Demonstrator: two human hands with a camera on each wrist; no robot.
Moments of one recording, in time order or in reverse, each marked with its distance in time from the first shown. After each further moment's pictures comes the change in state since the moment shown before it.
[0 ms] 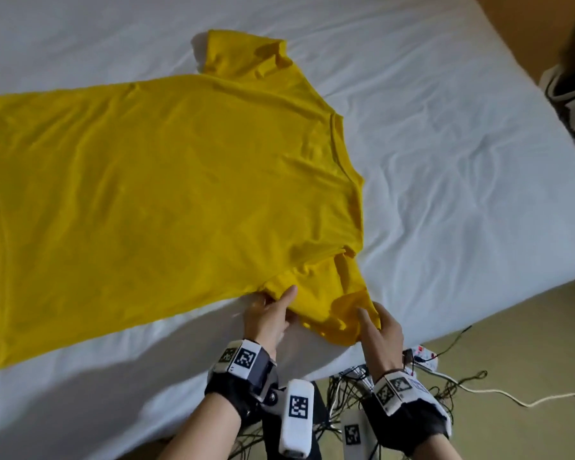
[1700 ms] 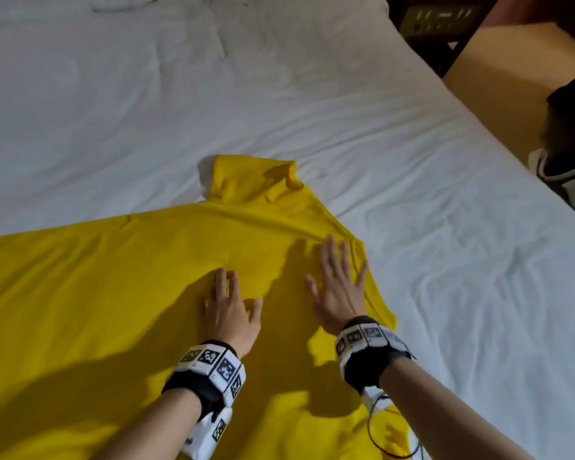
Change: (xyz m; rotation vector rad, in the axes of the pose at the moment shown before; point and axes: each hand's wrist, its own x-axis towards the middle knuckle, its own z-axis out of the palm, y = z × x) left_hand 0.132 0.244 0.000 1.383 0.363 0.634; right_hand 0.221 -0.214 0.146 -0.855 -0.157 -0.756
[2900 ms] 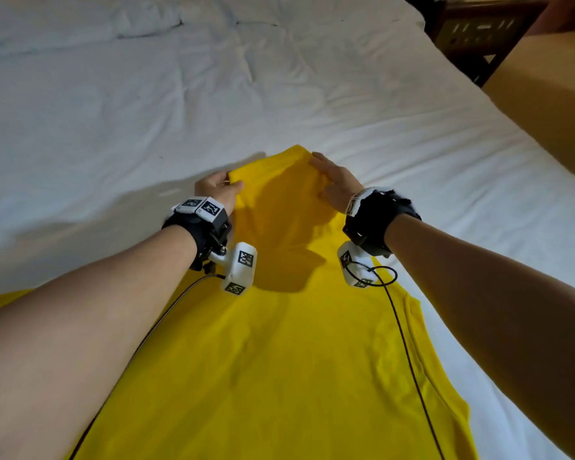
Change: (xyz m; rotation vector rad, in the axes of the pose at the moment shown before) left_hand 0.263 0.006 -0.163 -0.902 0.267 -0.057; right_hand 0.281 -0.052 -0.096 0.503 -0.090 -0.133
